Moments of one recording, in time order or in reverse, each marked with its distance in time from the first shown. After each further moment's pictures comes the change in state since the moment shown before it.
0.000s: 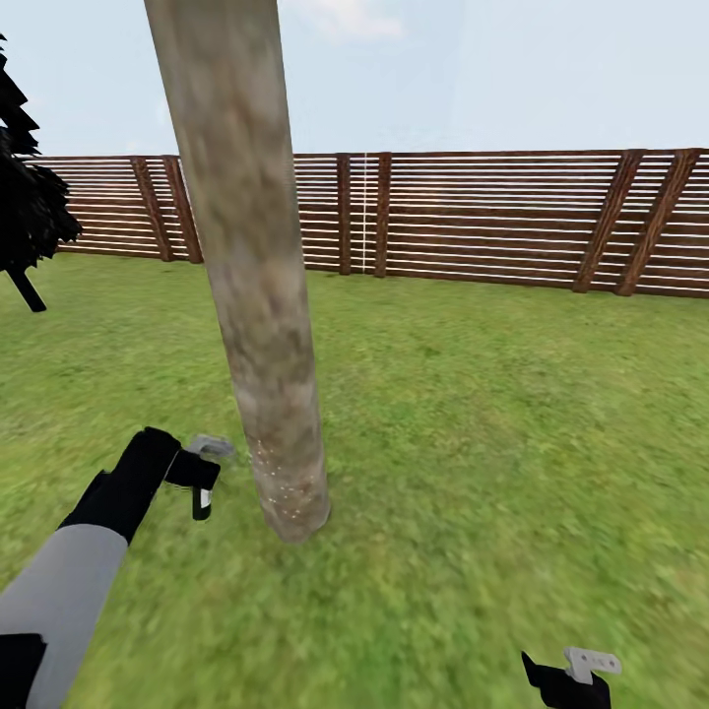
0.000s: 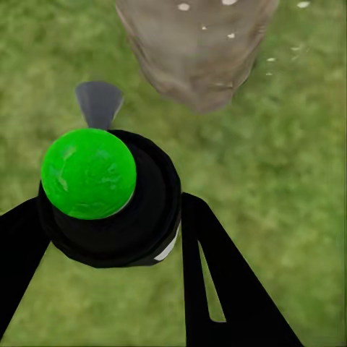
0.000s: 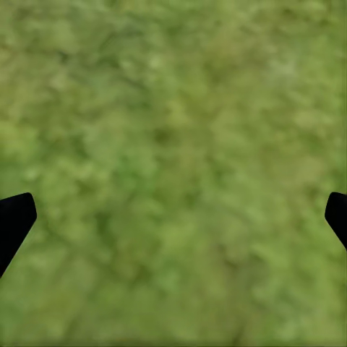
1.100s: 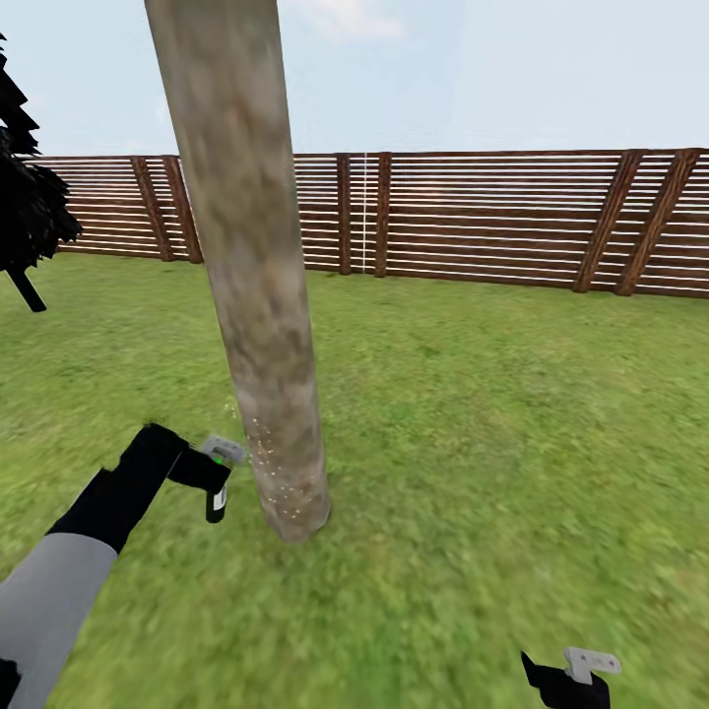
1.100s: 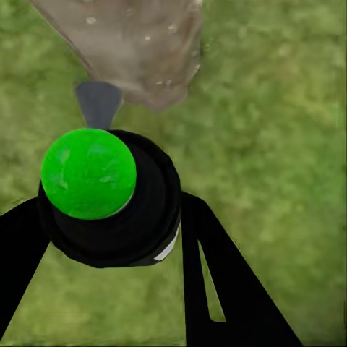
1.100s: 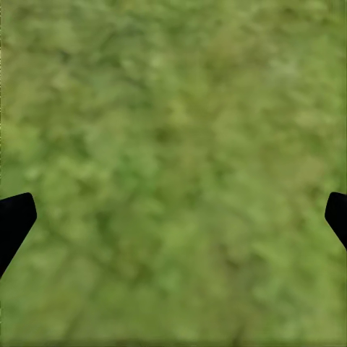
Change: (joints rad) left arm 0.033 0.053 -0.155 -0.143 -0.007 0.044 -0.216; right arm 0.000 0.001 0.002 0.000 0.000 0.000 0.000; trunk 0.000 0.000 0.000
